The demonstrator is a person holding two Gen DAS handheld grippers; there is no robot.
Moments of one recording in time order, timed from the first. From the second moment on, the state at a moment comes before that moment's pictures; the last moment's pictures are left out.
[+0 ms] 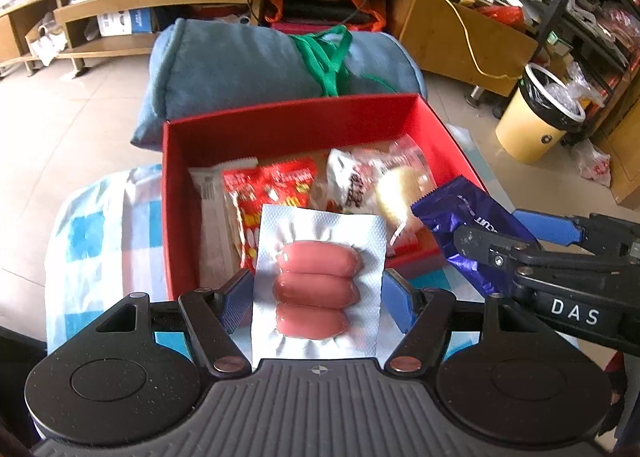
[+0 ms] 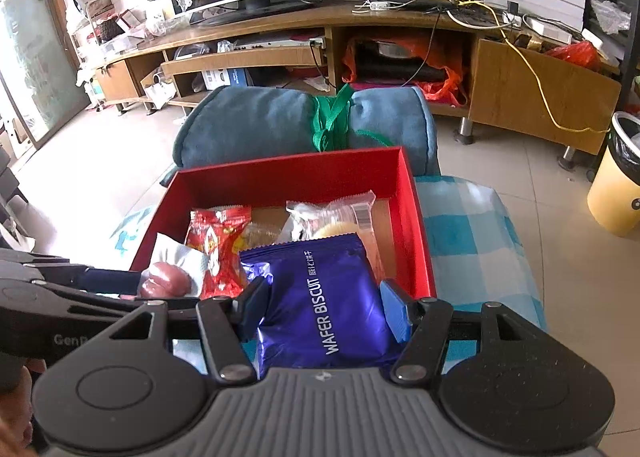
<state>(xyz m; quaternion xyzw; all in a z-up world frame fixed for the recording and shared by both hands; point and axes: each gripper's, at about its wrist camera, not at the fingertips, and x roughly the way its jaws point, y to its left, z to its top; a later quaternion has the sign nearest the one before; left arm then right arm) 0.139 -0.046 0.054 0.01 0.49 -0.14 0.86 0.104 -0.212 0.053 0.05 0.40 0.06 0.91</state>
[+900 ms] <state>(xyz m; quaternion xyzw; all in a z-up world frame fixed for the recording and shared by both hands) 0.188 -0.038 0.044 0.00 0.49 -0.10 0.86 0.156 -0.218 0.036 0.07 0.41 0.04 0.91</state>
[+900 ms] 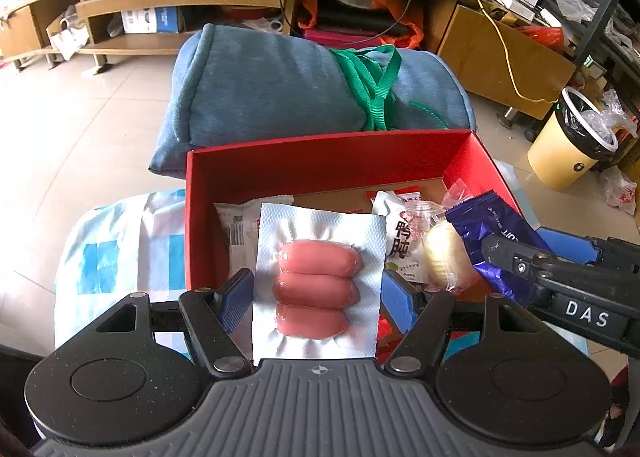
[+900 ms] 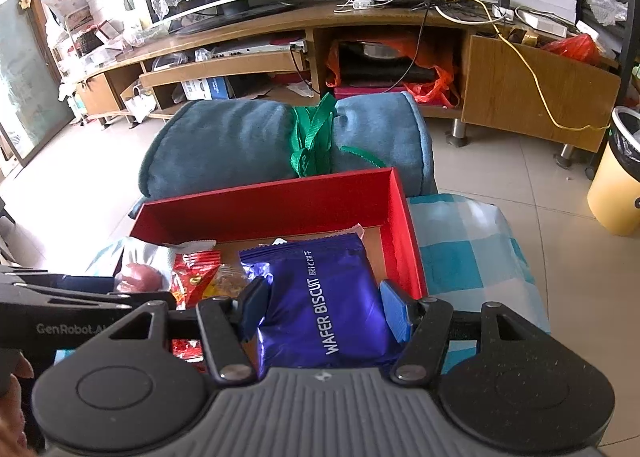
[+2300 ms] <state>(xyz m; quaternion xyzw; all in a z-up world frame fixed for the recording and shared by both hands) 0.206 -0.043 0.026 0.00 0.51 -0.09 0.86 0.184 -0.211 0.015 0.06 0.43 0.04 0.90</state>
